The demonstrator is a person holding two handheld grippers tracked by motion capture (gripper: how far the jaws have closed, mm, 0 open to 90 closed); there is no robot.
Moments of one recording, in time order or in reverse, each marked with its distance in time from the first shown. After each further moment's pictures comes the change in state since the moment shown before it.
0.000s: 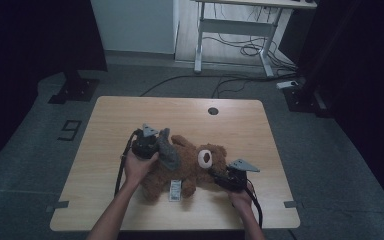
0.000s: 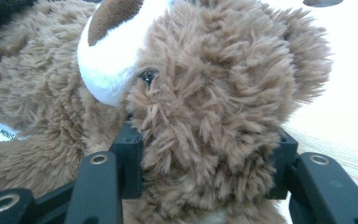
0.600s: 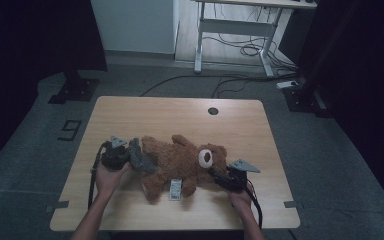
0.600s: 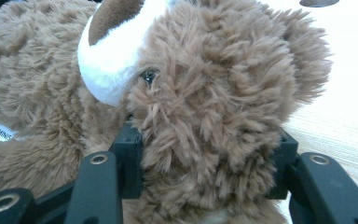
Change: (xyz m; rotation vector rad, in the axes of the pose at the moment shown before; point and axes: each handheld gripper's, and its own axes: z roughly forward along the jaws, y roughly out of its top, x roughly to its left) left arm 0.061 -0.063 -0.037 0.032 0.086 -0.076; right arm 0.000 -0.002 0.000 -0.012 -0.006 0.013
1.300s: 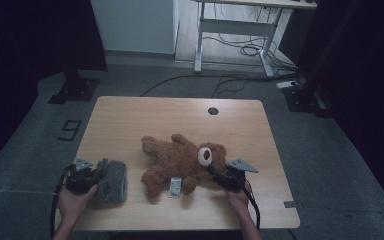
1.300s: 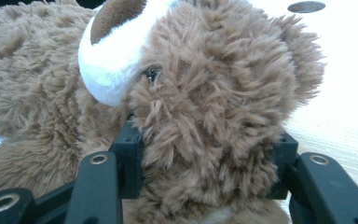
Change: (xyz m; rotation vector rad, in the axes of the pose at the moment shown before) left arm 0.054 -0.079 -0.044 0.108 0.062 -0.057; right arm 0.005 0.001 0.006 -0.025 -0.046 0.013
